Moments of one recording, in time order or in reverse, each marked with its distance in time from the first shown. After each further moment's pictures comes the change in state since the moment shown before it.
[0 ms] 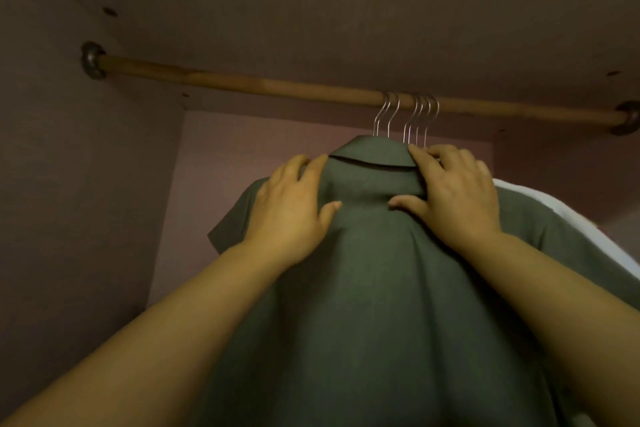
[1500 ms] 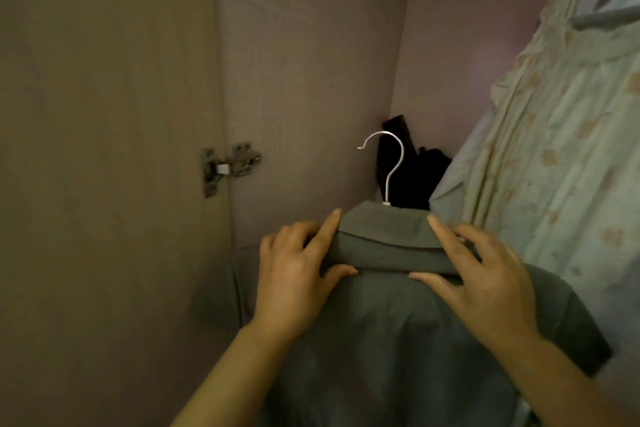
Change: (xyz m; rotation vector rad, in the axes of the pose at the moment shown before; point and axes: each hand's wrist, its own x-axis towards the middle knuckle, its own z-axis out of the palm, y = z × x) left_hand -0.400 0.022 -0.218 0.494 -0.191 -0.345; right_hand -0.307 -0.242 -0.121 0.843 -0.064 -0.159
